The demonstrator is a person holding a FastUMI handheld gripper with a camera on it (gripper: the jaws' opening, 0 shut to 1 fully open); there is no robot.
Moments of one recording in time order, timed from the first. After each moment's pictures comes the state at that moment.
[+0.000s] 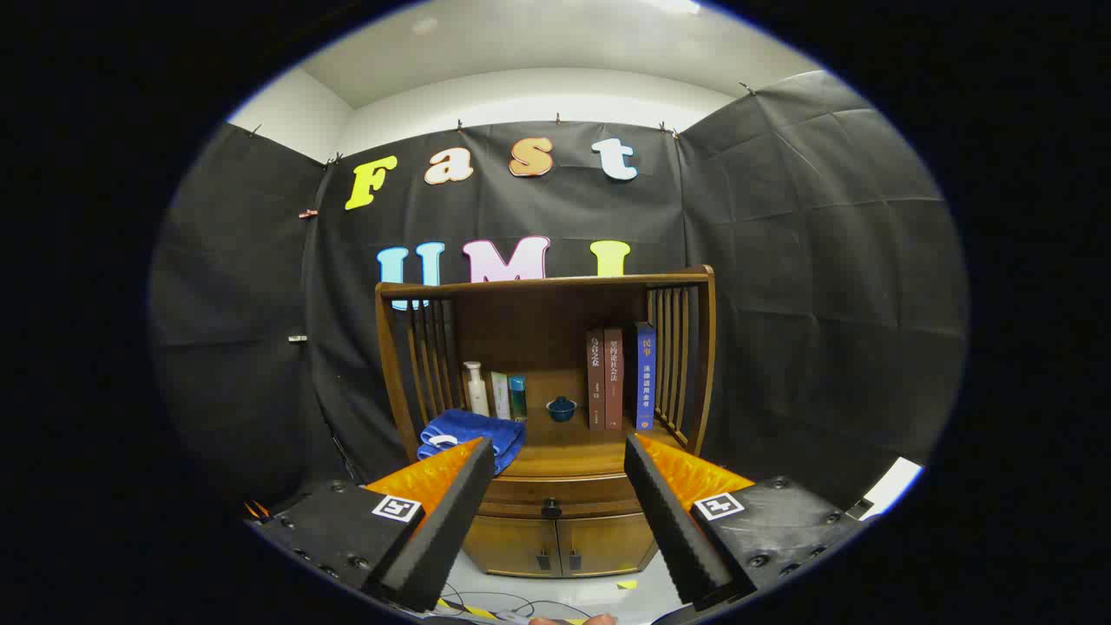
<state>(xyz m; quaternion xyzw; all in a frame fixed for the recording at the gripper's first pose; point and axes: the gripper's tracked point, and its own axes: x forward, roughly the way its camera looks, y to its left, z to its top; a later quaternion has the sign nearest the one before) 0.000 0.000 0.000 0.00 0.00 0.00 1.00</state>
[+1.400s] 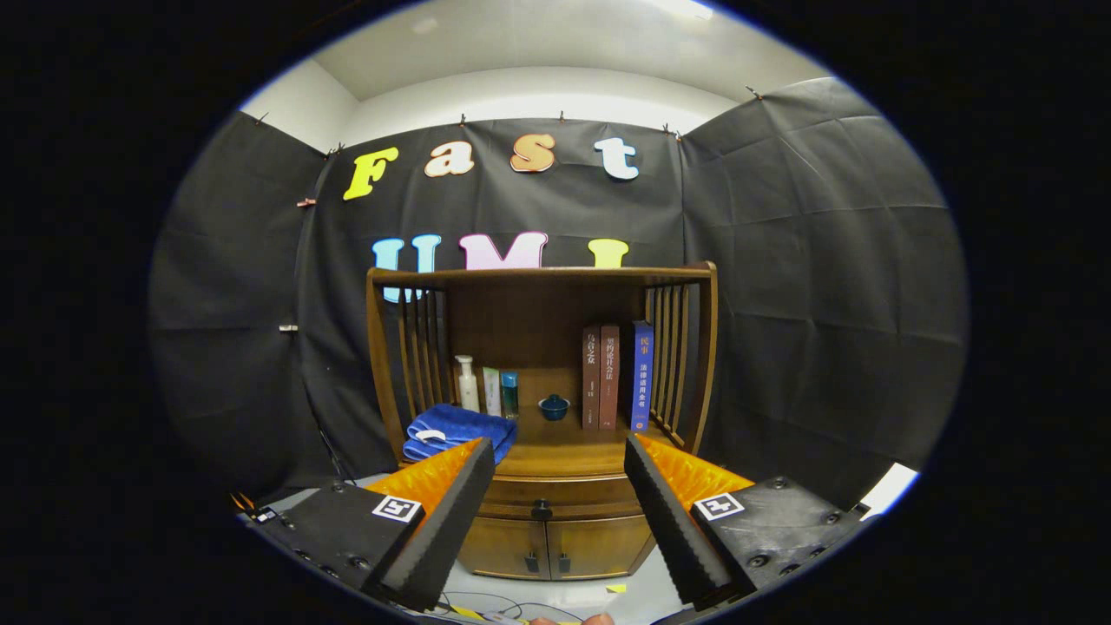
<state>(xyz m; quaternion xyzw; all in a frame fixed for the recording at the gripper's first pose) 0.026 -0.004 -0.030 -0.02 0.01 -0.01 1.00</state>
